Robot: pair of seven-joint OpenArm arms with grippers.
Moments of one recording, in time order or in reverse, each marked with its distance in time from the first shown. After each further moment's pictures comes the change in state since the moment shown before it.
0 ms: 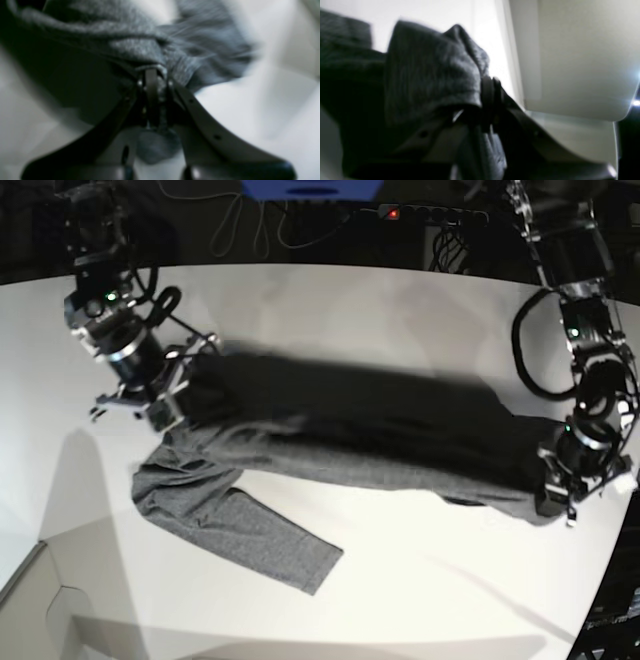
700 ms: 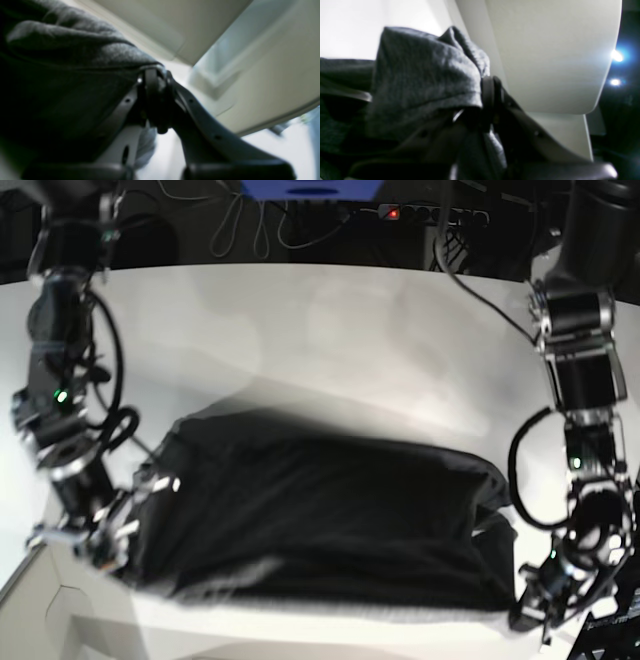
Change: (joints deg) left arm -27.5 -0.7 12.9 -19.2 0.0 0.0 -0.8; right arm 23.8 1.7 4.5 2.0 0.0 0.7 -1.4
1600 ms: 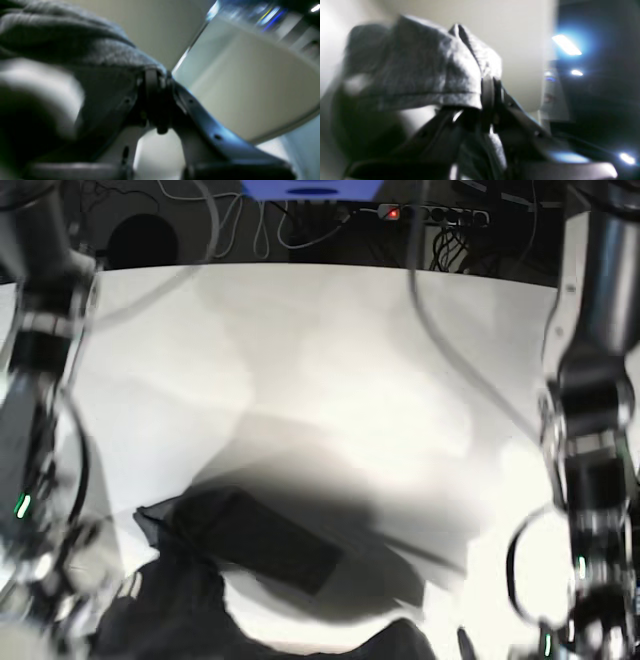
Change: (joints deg) left arm -17.2 2.0 1.9 -15.2 -0.2 -0.6 1.2; right arm 16.2 2.7 0.4 -14.4 0.1 0.3 0.6
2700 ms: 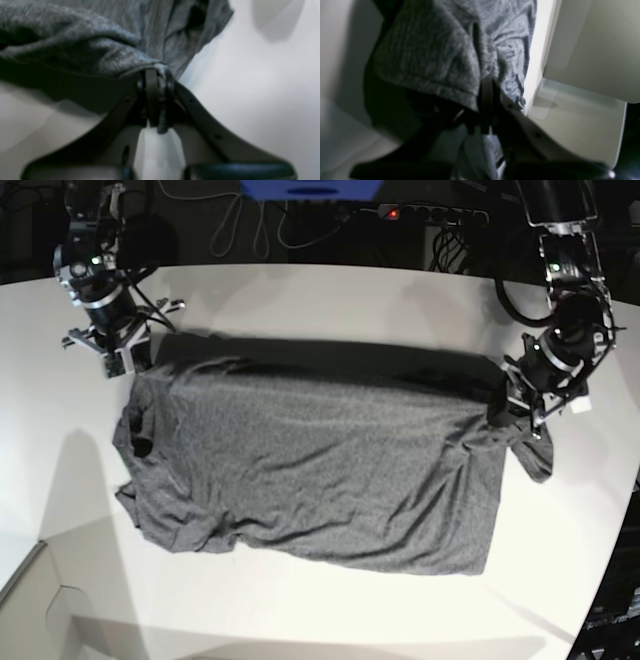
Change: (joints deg) left arm 60.6 0.8 -13.9 34.8 -7.9 -0.9 6.5; right arm -49.1 -11.7 10.1 1.9 -0.1 1.2 8.6
